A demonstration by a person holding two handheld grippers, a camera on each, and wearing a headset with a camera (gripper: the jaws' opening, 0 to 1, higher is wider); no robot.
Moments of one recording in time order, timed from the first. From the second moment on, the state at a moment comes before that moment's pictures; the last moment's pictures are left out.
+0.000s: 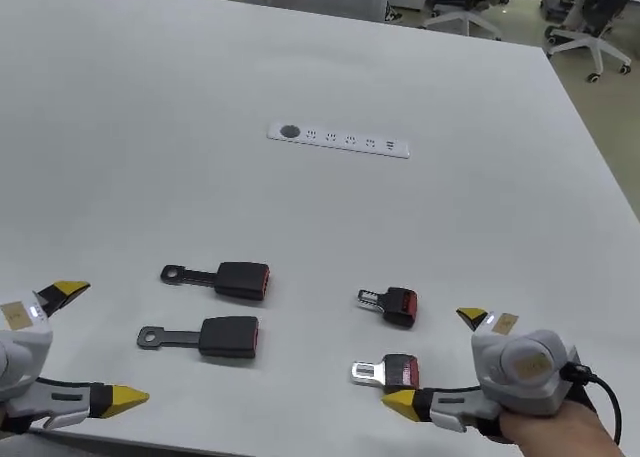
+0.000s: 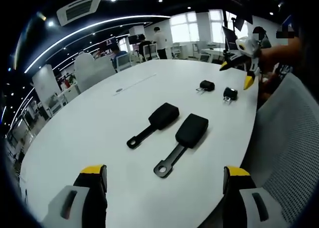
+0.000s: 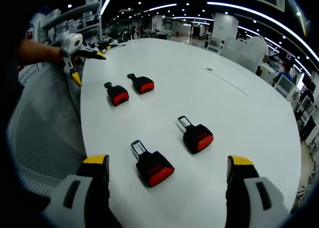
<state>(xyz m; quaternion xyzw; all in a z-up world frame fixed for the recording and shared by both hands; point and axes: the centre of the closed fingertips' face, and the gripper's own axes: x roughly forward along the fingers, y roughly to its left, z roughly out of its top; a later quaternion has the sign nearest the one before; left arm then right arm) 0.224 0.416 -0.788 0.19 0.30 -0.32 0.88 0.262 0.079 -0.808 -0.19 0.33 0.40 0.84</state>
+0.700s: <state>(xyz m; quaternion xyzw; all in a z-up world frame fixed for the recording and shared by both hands) 0.221 0.416 -0.792 0.20 0.31 -0.33 0.87 0.263 0.079 -0.803 -0.20 0.32 0.40 0.84</state>
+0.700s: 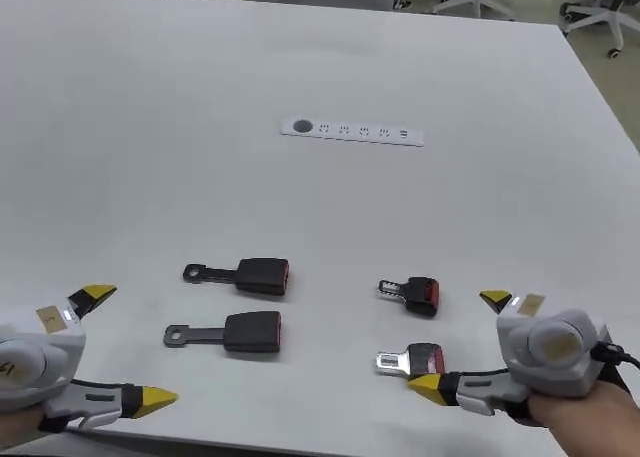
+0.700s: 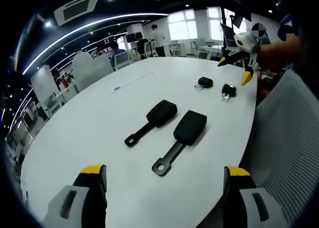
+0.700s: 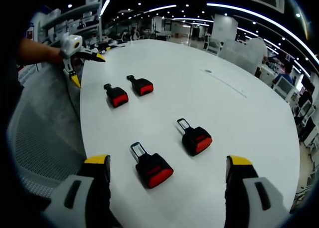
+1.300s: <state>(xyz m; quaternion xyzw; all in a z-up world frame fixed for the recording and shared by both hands) 0.220 0.412 -0.791 0.20 0.30 -0.33 0.87 0.258 0.084 -0.805 -0.21 0.32 0.40 0.83</state>
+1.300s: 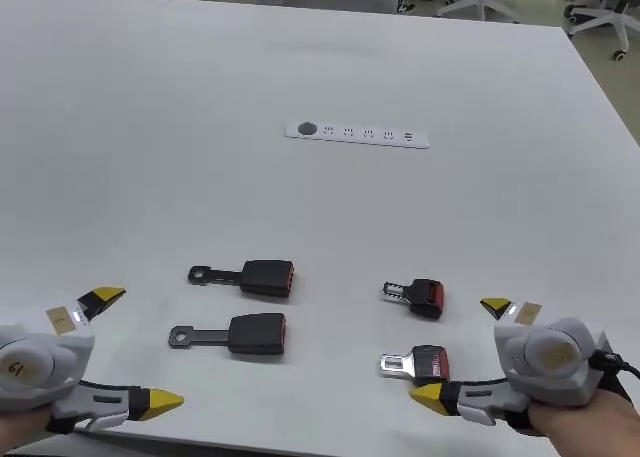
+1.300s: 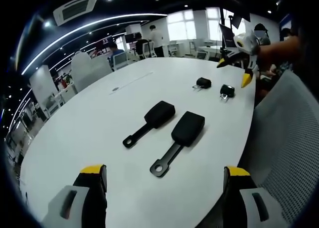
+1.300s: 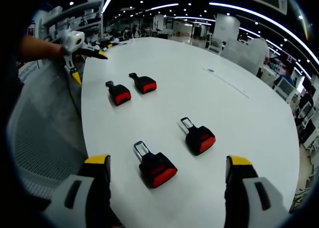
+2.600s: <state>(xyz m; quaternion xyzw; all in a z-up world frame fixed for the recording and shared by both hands) 0.236 0.369 -0.783 0.24 0.31 -0.41 0.82 0.246 0.083 -0.793 -0.25 0.31 0.45 0.80</state>
